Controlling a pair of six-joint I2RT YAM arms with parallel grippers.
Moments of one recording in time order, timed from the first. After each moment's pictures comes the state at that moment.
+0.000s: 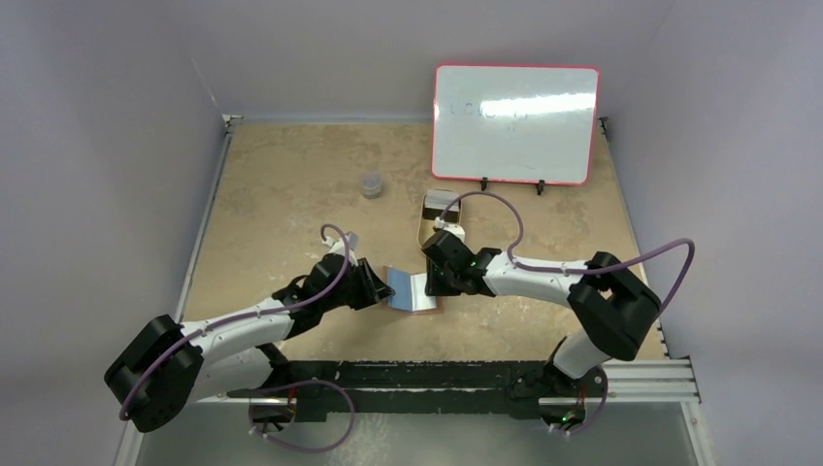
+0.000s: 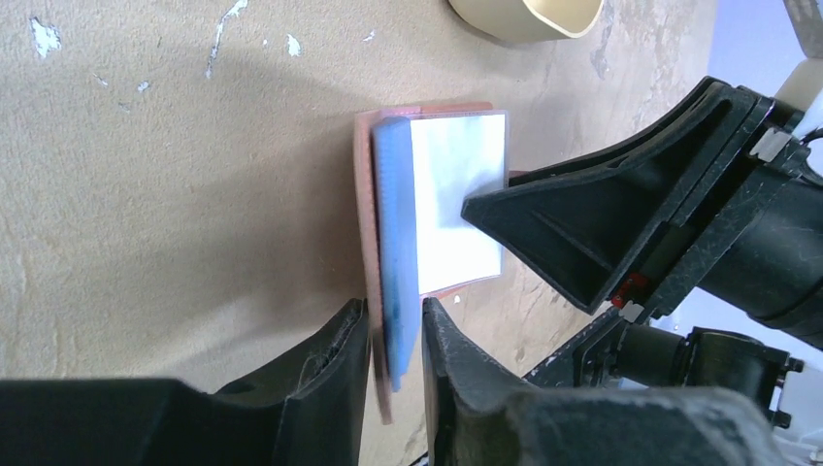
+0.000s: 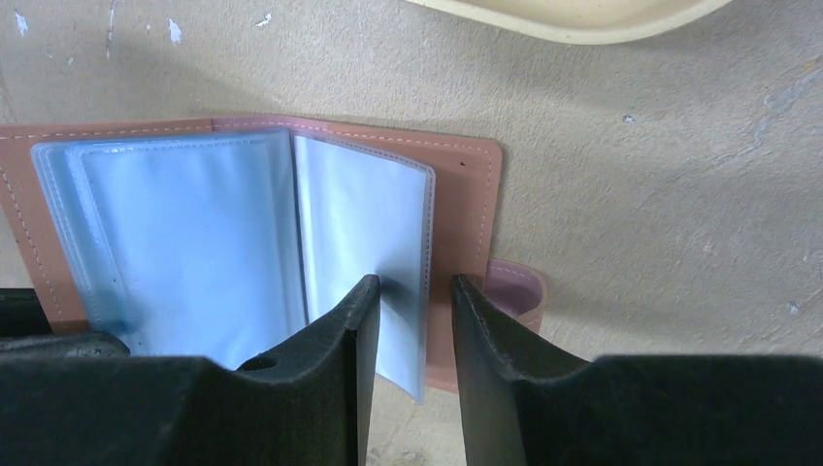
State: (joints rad) left arm -0.75 1.09 0.32 0.16 0.07 -1.01; right arm 0.89 1.56 0.82 -0.31 0.16 0.80
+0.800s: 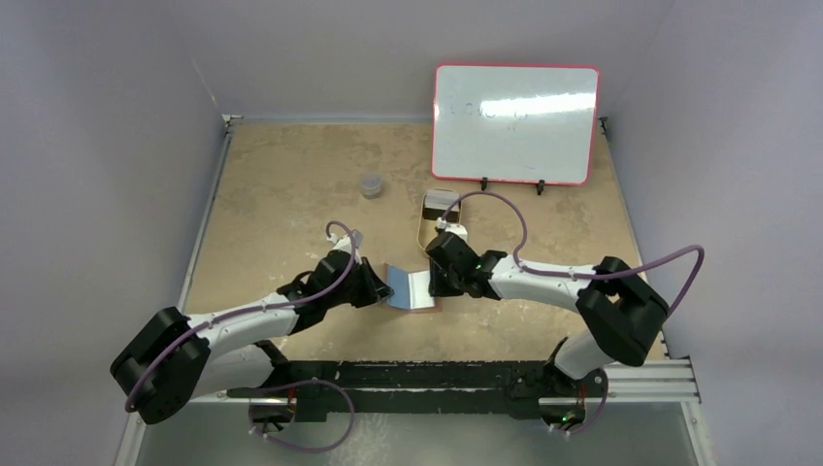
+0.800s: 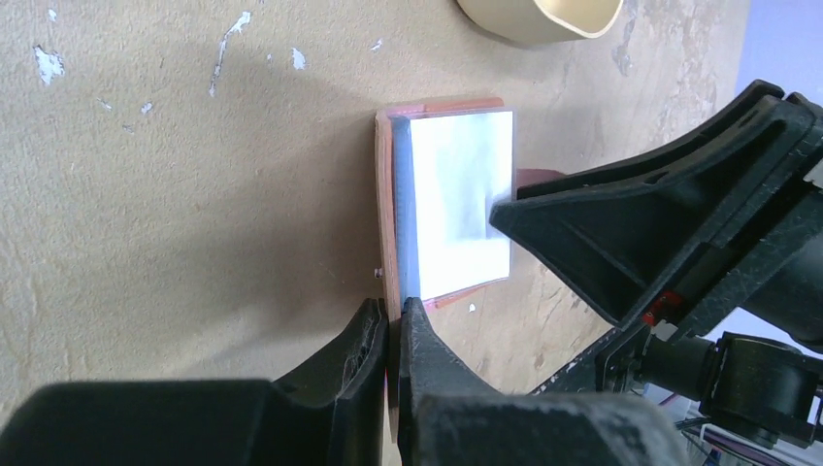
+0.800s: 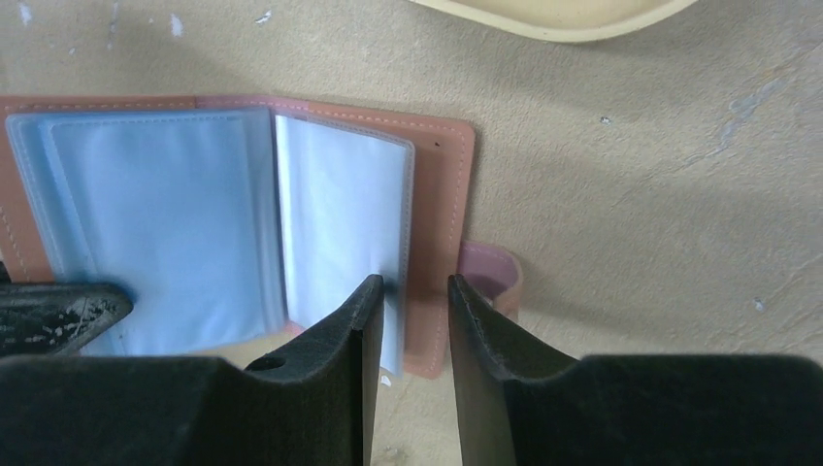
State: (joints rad) left arm -0.75 1.15 0.35 0.15 0.05 -0.97; right arm 0.89 1.53 0.79 -0.28 0.18 0.78
